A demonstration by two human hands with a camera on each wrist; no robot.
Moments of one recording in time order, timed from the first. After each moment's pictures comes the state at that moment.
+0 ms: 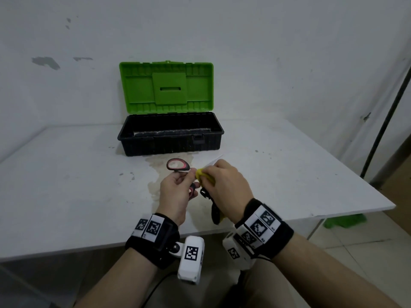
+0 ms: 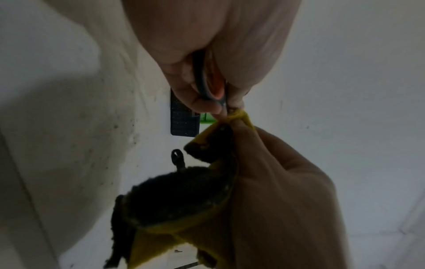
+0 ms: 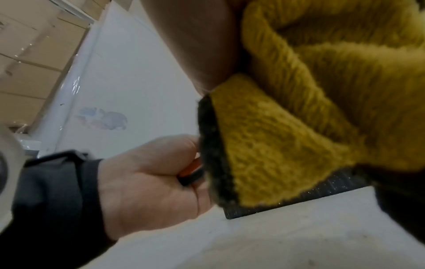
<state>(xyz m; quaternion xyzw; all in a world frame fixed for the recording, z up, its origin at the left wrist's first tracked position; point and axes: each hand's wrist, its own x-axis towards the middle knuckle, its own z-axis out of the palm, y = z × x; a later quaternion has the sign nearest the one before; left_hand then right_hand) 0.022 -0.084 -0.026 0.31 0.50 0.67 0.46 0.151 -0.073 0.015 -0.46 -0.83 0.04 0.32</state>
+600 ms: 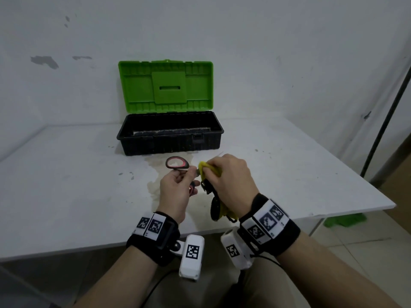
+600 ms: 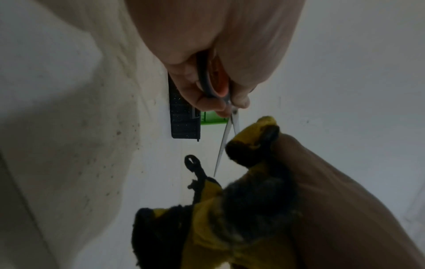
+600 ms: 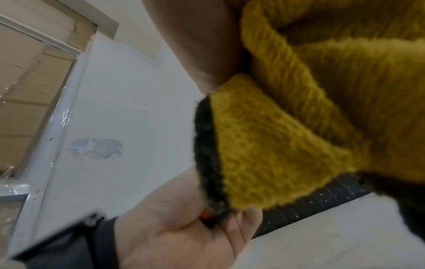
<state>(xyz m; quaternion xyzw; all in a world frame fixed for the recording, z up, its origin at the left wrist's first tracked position) 0.024 -0.083 -0.023 0.33 0.50 0.68 0.41 0.156 -0.069 0.031 -0.47 -0.81 0.07 0.35</state>
